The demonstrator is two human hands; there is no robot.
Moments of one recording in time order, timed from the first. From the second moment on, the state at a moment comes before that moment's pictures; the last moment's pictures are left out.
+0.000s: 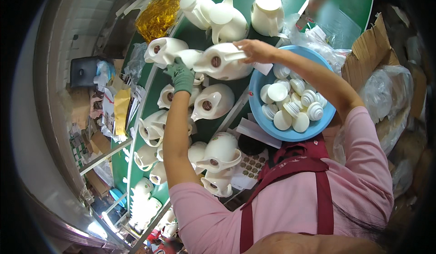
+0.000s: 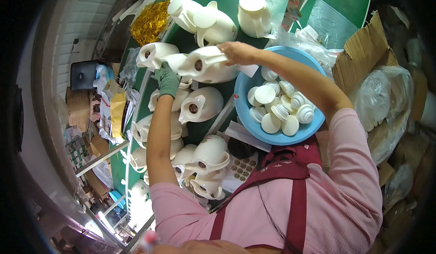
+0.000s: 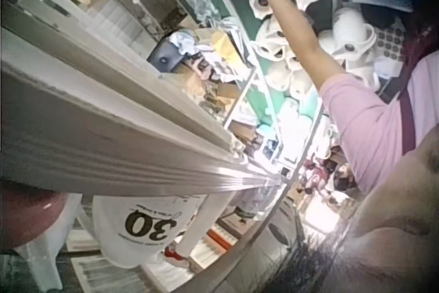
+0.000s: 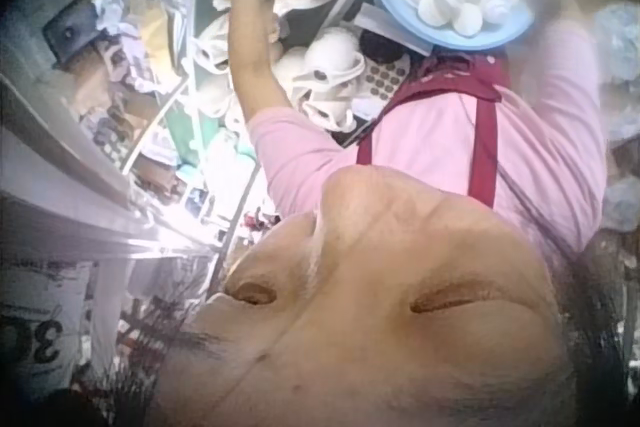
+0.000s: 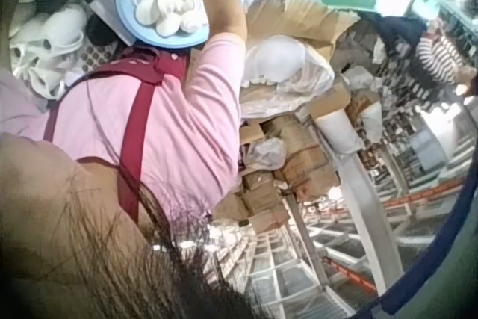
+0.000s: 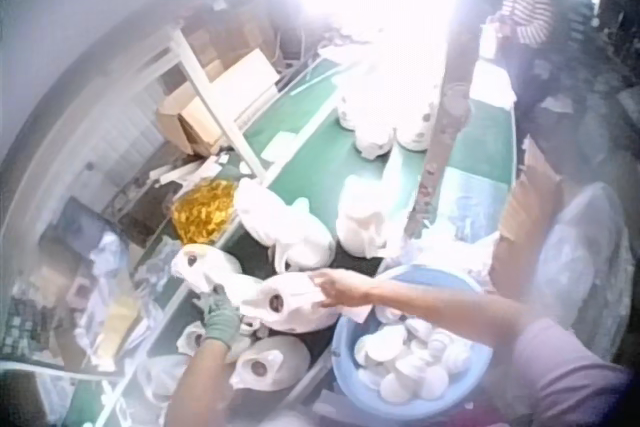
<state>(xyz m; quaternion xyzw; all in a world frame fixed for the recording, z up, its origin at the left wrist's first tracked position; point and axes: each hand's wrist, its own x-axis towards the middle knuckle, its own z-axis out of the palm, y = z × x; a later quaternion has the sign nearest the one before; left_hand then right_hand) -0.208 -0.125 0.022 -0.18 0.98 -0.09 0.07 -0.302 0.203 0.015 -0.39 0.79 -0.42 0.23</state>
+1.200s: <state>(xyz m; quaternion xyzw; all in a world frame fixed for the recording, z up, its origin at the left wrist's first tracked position) 0.186 0.120 0.067 -0.38 0.49 0.78 0.00 0.084 0.313 0.034 0.00 0.49 -0.70 0.51</state>
